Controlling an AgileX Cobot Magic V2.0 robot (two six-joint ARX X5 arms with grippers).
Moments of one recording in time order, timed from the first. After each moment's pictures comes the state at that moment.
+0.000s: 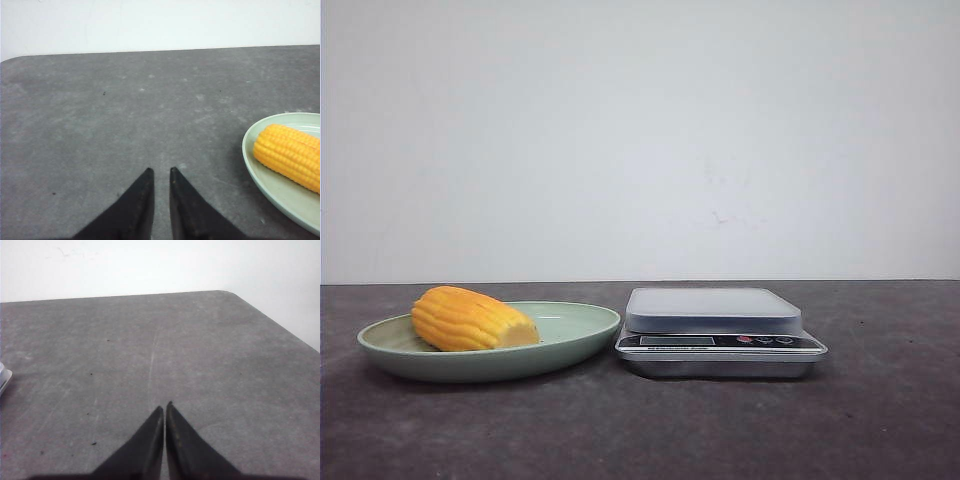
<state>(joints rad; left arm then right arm) -0.04 0.00 0.03 -0.18 -0.05 0.04 0.10 0.01 0.02 -0.16 0.24 0.11</state>
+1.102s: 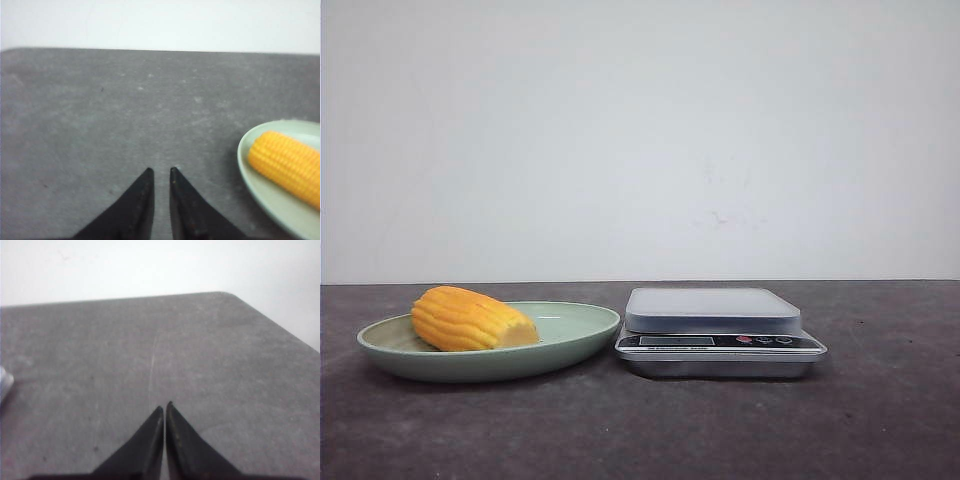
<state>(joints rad) -0.04 0.00 0.03 -0.18 -0.05 -0.10 0.10 0.01 0.02 -0.12 0.24 0.14</state>
